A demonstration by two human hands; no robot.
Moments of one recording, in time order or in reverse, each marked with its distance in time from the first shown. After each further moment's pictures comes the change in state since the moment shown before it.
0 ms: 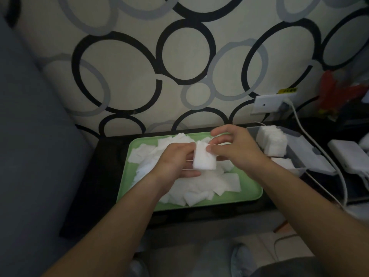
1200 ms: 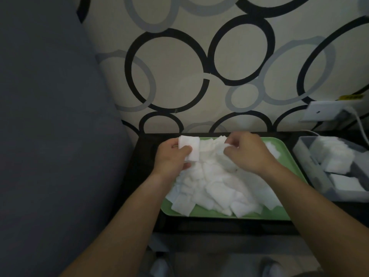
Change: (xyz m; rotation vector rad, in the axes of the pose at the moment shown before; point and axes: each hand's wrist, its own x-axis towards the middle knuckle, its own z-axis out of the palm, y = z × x) left_hand 0.023 -0.020 -0.117 0.003 0.412 0.118; right_hand 0.052 0.003 0.081 -0.702 -0.026 -0.157
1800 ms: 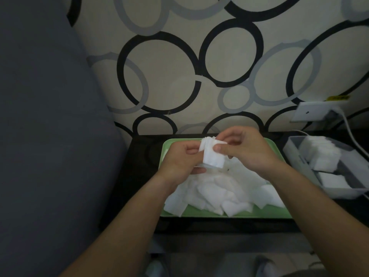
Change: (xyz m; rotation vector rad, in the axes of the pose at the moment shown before) left_hand -0.033 0.020 0.026 0.034 -0.356 0.082; right_hand -0.018 -0.006 -0.022 0.649 -0.069 -0.042
